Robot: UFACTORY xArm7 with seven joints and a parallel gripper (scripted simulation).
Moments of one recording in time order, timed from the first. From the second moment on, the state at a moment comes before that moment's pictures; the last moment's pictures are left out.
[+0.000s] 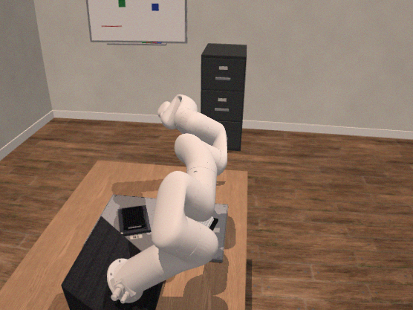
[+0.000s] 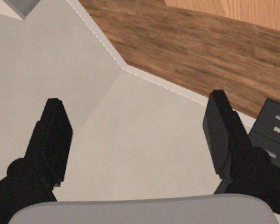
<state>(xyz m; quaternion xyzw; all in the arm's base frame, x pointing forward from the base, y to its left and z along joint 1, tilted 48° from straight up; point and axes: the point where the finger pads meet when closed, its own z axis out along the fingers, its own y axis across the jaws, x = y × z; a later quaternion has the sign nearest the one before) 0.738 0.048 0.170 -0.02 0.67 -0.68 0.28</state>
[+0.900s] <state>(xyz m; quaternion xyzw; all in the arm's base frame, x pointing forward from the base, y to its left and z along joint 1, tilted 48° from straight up) 0.726 0.019 0.165 0.06 0.71 -0.64 0.30</state>
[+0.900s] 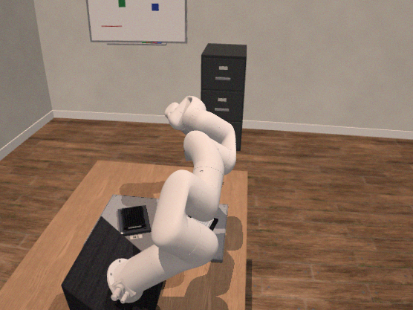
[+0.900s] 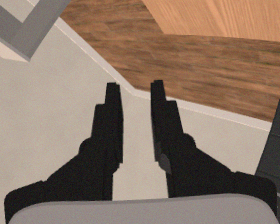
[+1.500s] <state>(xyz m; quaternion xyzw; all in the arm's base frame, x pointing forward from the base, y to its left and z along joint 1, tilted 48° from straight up) 0.675 -0.024 0.148 0.22 0.76 -0.52 0.32</state>
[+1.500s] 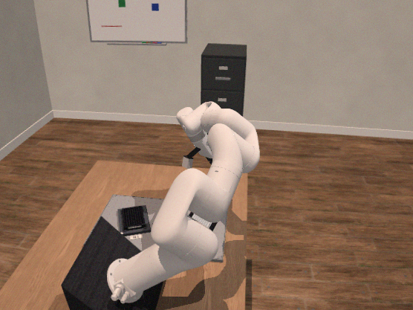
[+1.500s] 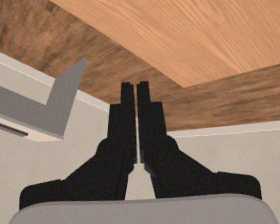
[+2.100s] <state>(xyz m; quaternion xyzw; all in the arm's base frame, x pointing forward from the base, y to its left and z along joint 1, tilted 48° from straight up) 0.605 -0.038 0.135 0.37 0.76 -0.41 0.34</state>
